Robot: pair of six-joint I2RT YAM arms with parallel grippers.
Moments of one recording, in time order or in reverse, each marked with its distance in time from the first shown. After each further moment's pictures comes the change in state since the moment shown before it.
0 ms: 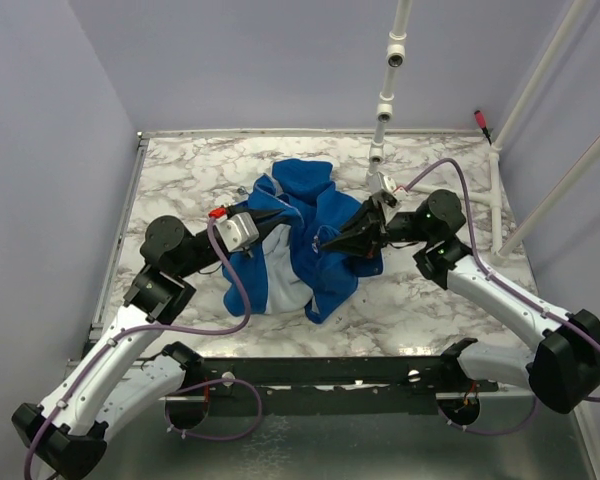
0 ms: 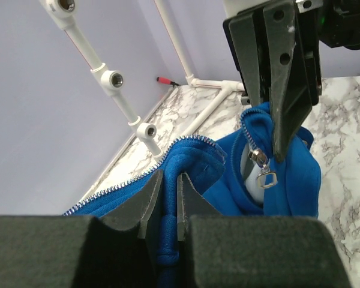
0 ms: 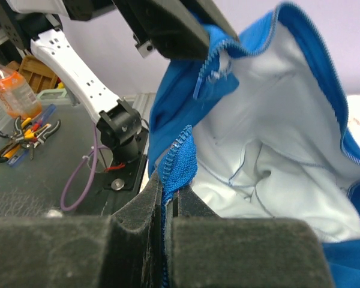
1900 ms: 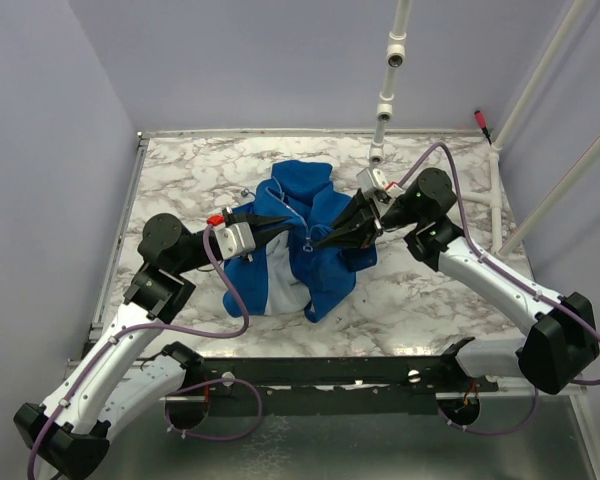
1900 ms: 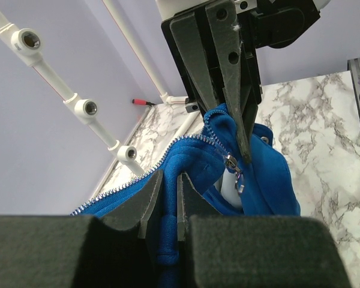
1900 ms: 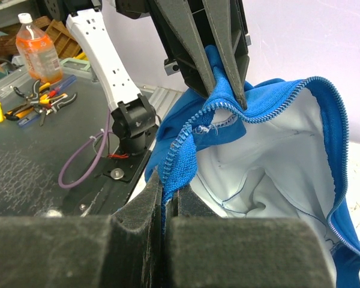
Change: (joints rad) left arm 0.027 0.011 0.004 0.040 0.203 0.019; right arm 0.028 0.114 0.183 -0.026 -0.191 -0.133
